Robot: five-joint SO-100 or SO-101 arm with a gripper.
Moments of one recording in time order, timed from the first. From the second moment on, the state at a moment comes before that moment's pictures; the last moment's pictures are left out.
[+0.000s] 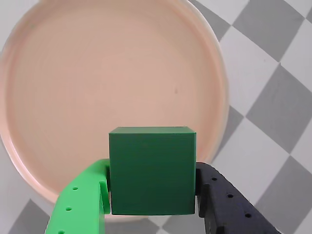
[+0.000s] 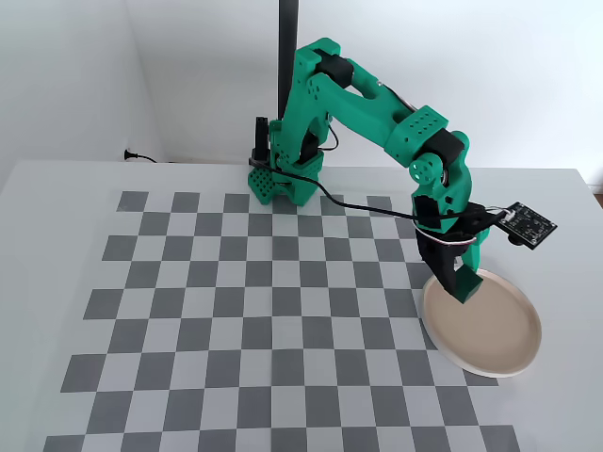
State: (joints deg) arm -46.1 86.5 90.6 54.3 -83.4
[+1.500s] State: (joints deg) arm -45.3 86.9 55.5 91.8 -81.3
